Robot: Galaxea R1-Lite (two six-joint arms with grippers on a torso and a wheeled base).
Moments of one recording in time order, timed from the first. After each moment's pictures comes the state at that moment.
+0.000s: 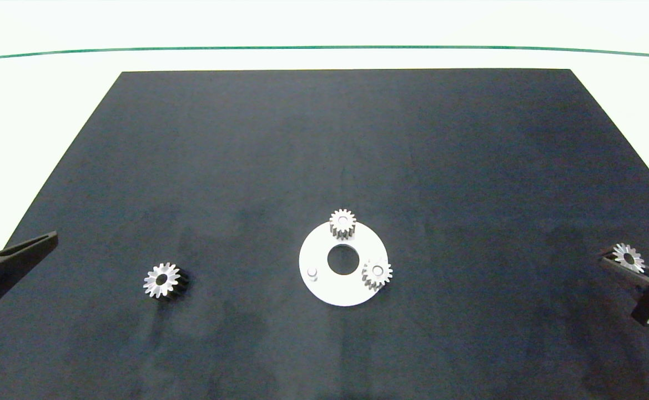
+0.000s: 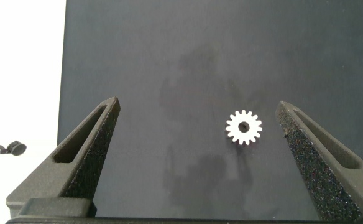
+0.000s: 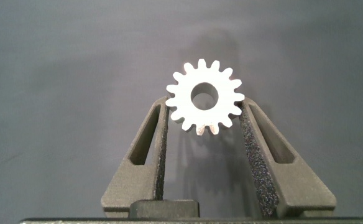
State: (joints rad) left arm -0.15 0.84 -0.73 0.07 0.17 0.12; right arm -0.09 1.23 -0.19 -0.86 0.06 0.13
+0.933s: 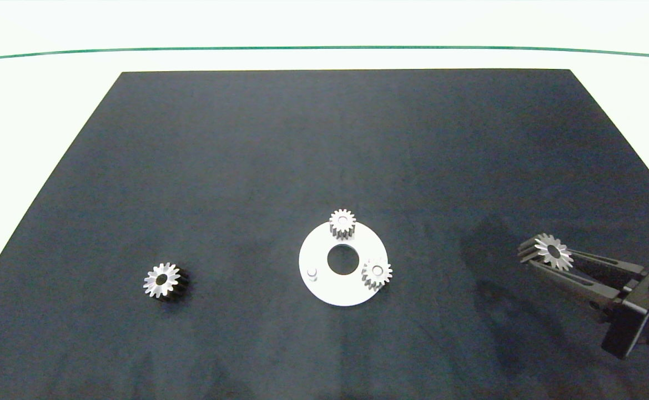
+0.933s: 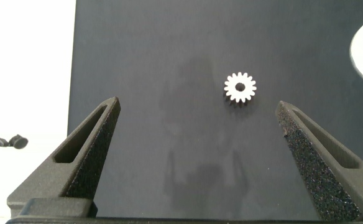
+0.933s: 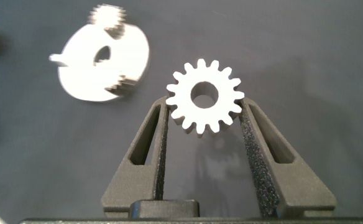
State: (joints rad) left arm -0.16 0.55 -0.69 0.28 0.17 0.12; right arm 0.42 1.12 -0.40 -0.56 0.05 0.01
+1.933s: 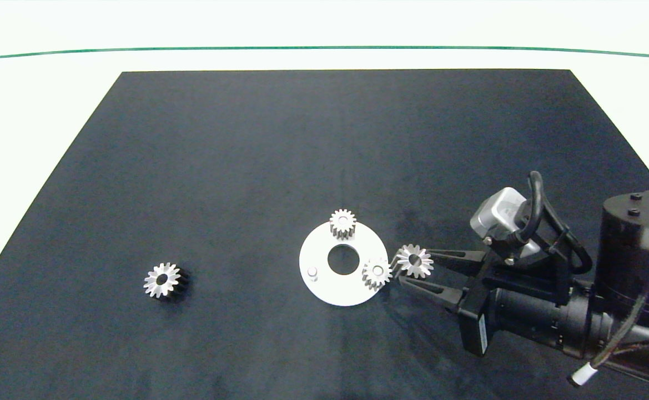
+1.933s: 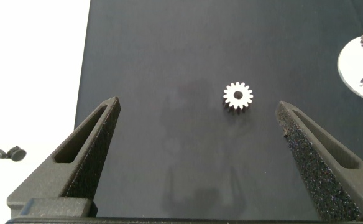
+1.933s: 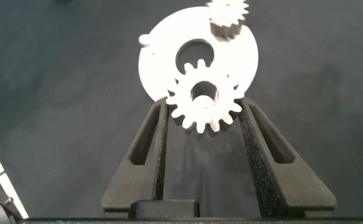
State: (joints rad) left arm -0.16 0.45 -0.67 0.28 0.17 0.12; right arm 0.72 1.48 -0.65 -0.54 0.04 -0.17
